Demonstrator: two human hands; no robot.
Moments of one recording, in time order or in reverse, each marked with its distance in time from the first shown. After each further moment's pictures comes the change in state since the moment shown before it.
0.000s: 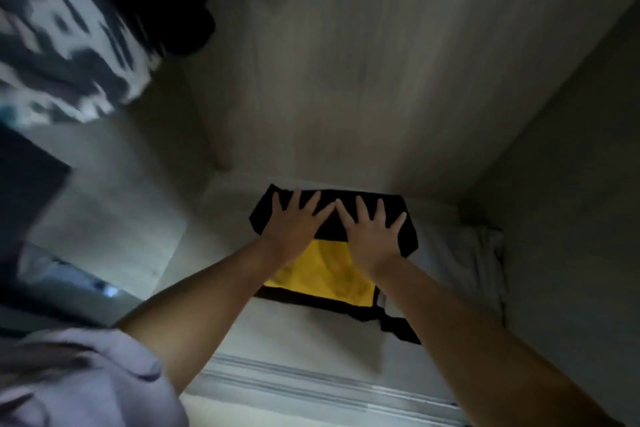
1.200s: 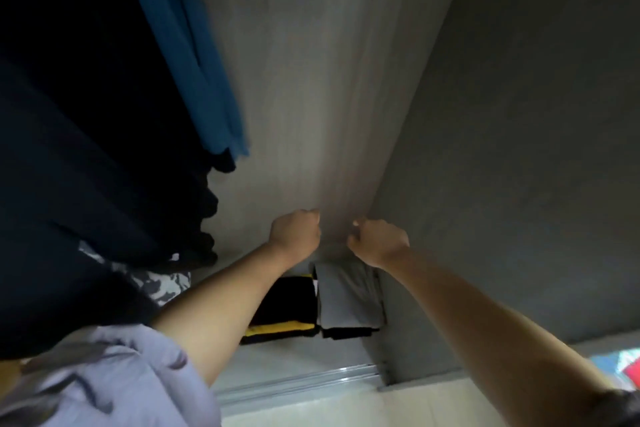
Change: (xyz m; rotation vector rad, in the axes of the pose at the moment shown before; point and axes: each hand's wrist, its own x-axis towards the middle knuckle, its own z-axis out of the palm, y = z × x) left_hand -0.122 0.016 -0.458 -0.424 0.187 0.121; right_hand -0.213 0.114 -0.405 0.341 0.061 0.332
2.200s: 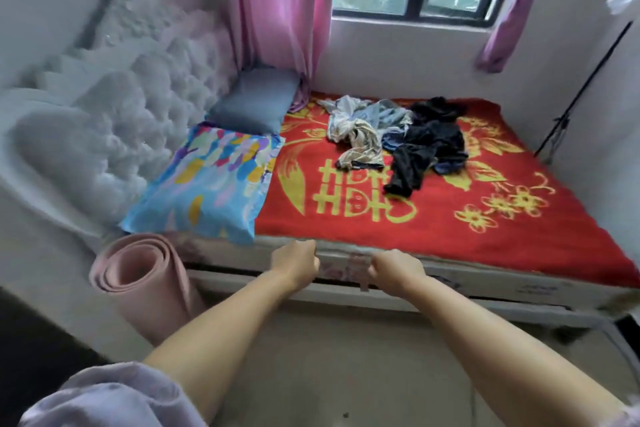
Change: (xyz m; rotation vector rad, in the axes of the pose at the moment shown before) left_hand -0.284 0.538 0.097 0.110 -0.436 1.210; right_hand -0.590 0.325 0.033 0.294 0.113 1.205
